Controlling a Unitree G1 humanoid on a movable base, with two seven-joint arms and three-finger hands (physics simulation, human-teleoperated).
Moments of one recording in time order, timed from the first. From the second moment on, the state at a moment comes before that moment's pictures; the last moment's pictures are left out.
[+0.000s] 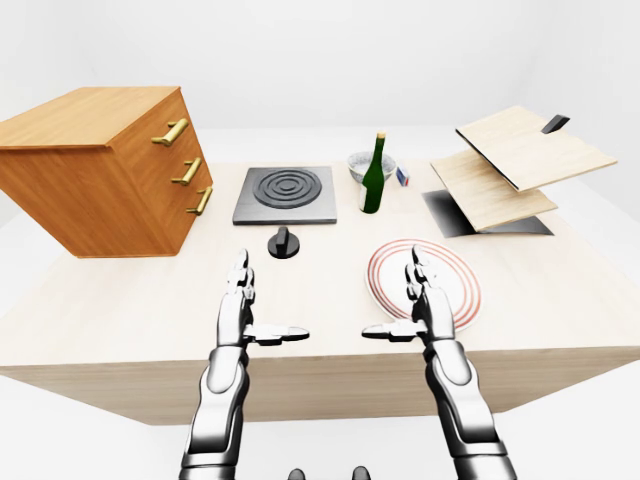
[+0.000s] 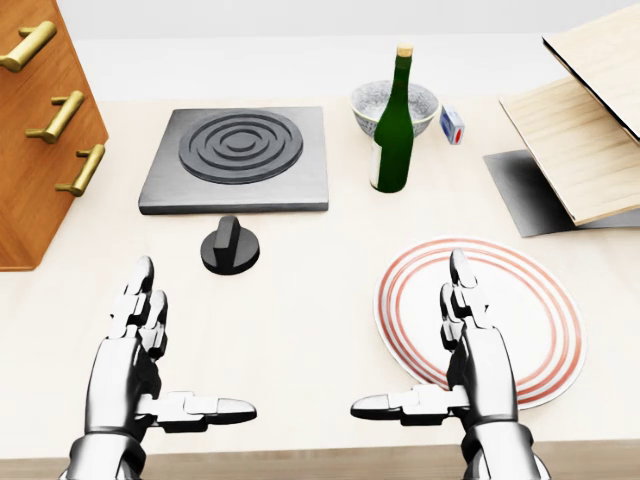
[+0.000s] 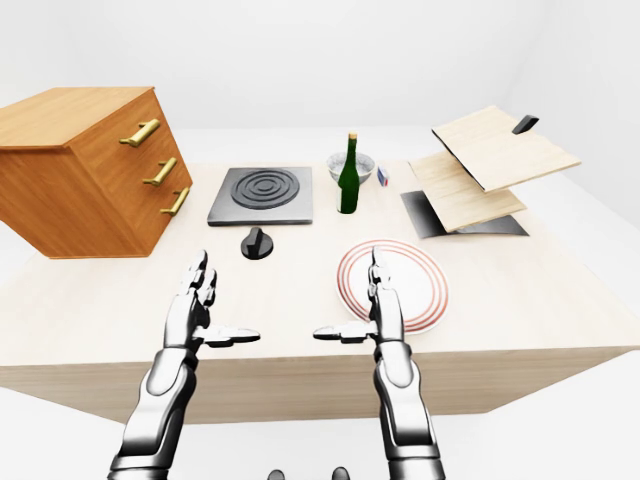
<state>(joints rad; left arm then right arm) 0.00 0.01 0.02 0.00 -0.01 0.00 -0.02 0.00 -0.01 -0.01 0.00 0.00 0.00 0.01</state>
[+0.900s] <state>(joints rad) 0.00 0.02 0.04 -0.01 -0.02 0.00 -0.04 0.00 -0.02 -0.02 -0.01 -0.01 0.03 0.03</state>
